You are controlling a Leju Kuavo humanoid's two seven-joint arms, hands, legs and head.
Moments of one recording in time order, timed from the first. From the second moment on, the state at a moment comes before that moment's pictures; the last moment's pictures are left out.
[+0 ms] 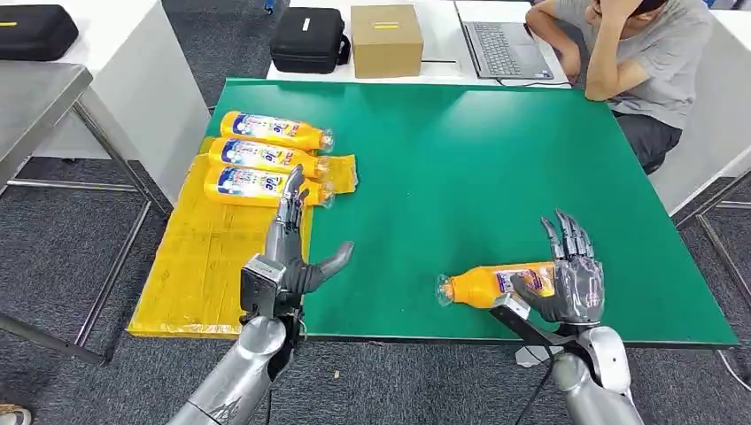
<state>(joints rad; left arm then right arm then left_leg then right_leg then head) -0.35 -0.22 -0.52 -1.07 0.00 0.31 -0.70 -0.13 -0.19 0.06 -1.15 0.87 -0.68 -0.54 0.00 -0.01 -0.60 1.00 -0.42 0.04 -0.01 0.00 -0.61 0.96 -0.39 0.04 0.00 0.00</state>
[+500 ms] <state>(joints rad) -0.37 -0.22 -0.54 -1.07 0.00 0.31 -0.70 -0.11 -0.20 0.07 -1.30 0.76 -0.68 -0.59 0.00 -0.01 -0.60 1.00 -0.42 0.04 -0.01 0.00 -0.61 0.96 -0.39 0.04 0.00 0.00</state>
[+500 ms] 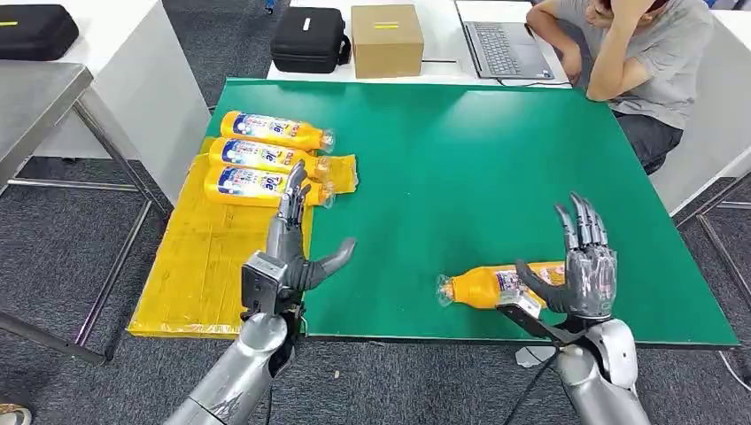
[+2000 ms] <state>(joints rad) -0.39 -0.25 -0.54 -0.98 0.03 0.25 -0.70 0.13 -0.40 0.12 -1.73 0.86 -0.21 -0.33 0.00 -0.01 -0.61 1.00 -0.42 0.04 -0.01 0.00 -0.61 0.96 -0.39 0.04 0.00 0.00</state>
